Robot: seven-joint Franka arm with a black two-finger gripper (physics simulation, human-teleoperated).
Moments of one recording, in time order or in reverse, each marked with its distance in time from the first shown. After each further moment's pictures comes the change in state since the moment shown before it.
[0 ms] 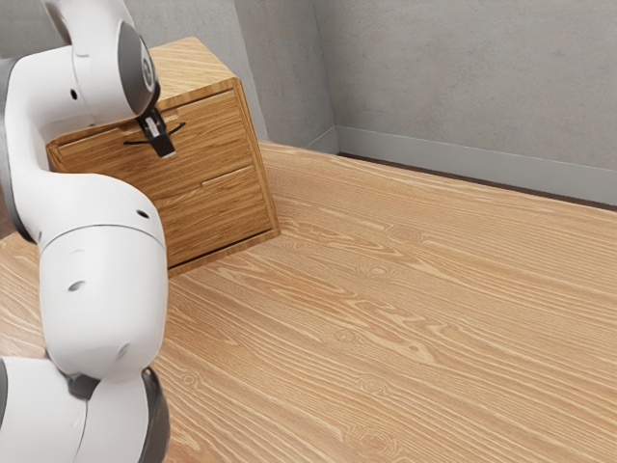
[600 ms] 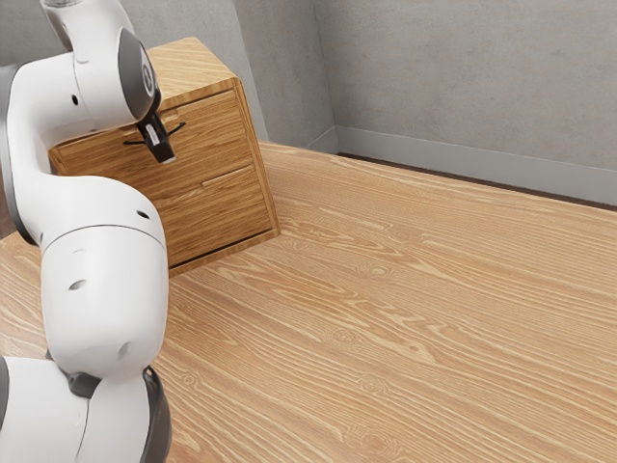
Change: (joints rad) arm 0.000 0.000 -0.015 -0.021 -0.001 0.002 0.032
